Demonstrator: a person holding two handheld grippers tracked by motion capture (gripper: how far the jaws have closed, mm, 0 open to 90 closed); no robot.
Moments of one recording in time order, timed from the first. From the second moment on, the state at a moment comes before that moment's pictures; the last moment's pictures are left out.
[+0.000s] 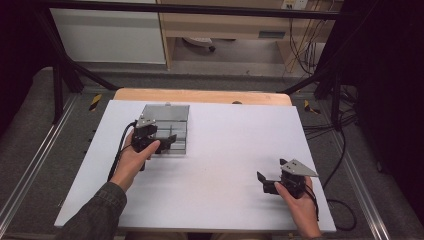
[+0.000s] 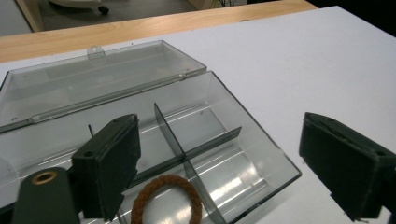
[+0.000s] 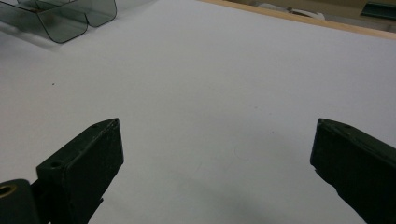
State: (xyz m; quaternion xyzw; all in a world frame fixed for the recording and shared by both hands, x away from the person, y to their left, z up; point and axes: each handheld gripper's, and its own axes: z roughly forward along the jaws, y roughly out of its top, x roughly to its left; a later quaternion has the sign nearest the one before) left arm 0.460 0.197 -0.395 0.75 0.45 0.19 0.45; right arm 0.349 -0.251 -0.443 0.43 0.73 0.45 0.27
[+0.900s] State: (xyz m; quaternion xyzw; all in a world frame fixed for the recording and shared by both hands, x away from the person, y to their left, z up) left arm 0.449 0.198 -0.374 0.73 0.43 0.19 0.49; right arm 0.348 -0.251 -0.444 0.43 0.73 0.45 0.27
